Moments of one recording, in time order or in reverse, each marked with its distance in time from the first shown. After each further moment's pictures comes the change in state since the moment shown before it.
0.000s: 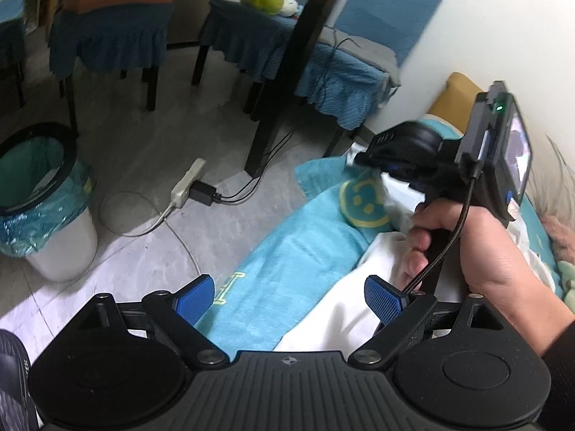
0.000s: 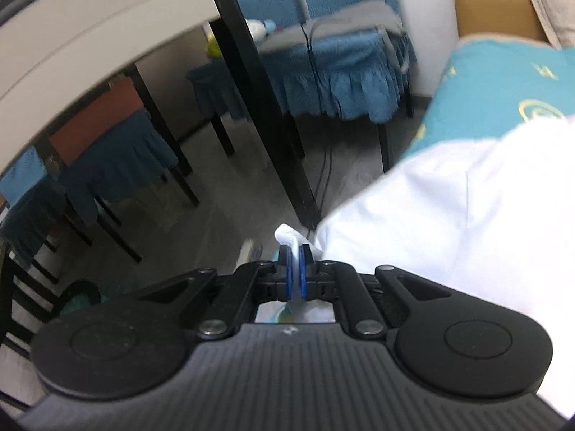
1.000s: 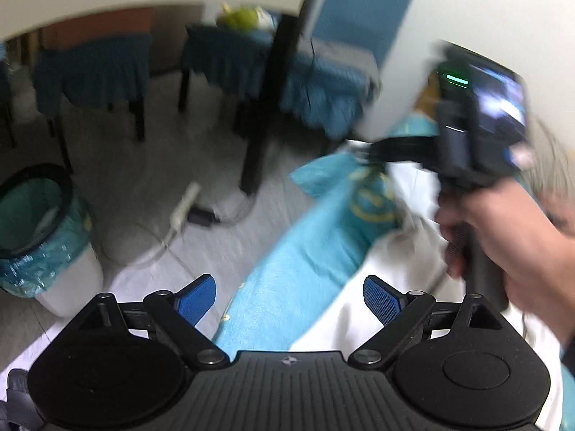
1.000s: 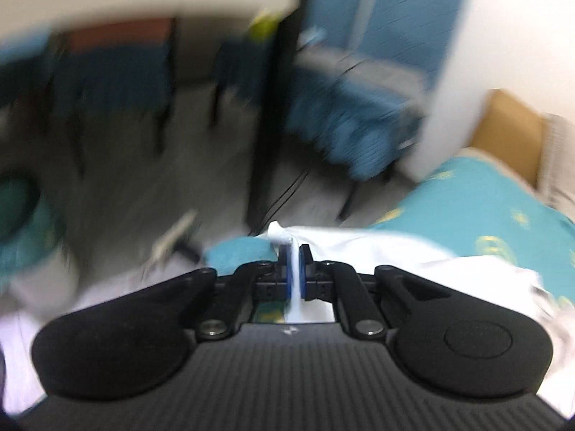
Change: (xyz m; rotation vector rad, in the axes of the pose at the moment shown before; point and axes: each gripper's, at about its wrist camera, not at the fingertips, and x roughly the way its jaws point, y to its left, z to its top) left arm -0.014 -0.005 -0.005 0.123 -0.102 0.004; right arm -0.037 0.028 0.008 -0.449 -0.049 -0.196
